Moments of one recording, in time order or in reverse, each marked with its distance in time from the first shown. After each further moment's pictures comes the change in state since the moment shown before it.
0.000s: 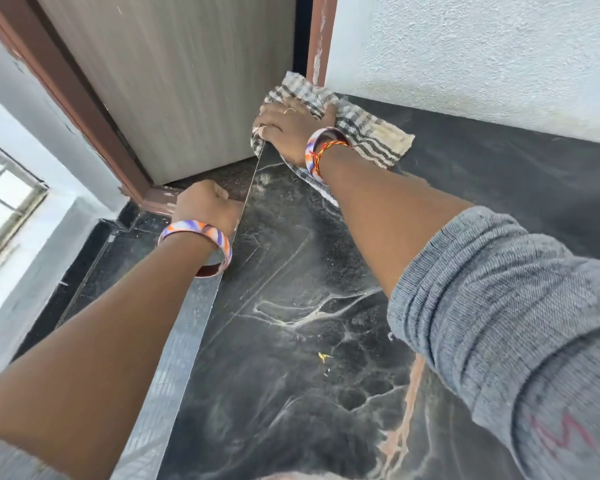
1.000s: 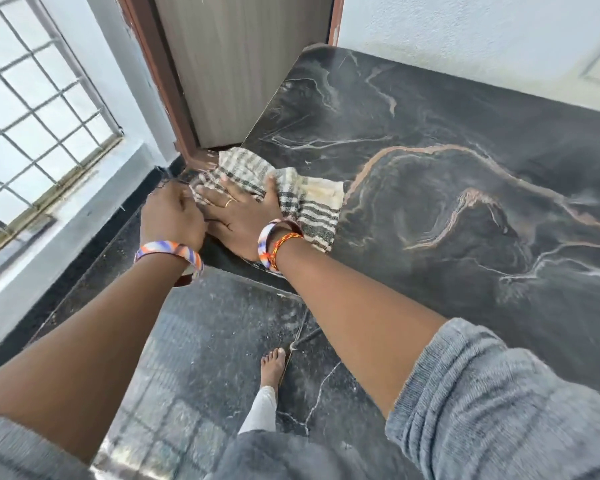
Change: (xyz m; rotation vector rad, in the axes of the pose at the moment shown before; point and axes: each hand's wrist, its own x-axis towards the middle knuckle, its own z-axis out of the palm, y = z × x) left_hand -0.287 -0.139 -0.022 0.001 0.487 0.086; right_hand -0.354 -0.155 0.094 -0.147 -0.086 -0.436
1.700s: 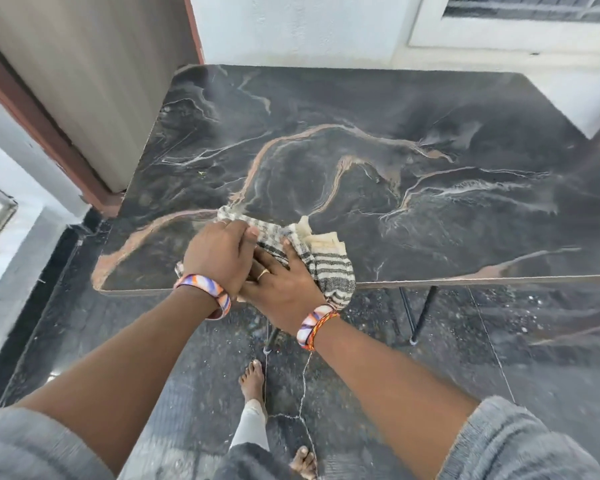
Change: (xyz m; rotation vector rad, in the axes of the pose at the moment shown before) left_hand -0.107 0.082 0.041 0.164 -0.375 0.741; right_hand -0.197 0.007 0.028 -0.303 0.247 0.298
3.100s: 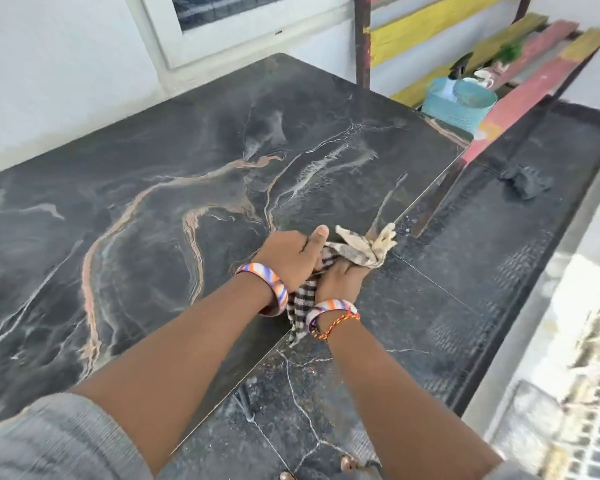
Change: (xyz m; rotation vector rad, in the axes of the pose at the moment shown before) left_hand 0.075 0.195 0.066 -0.246 -0.745 0.753; right_hand -0.060 0.119 0.003 1.040 1.138 2.065
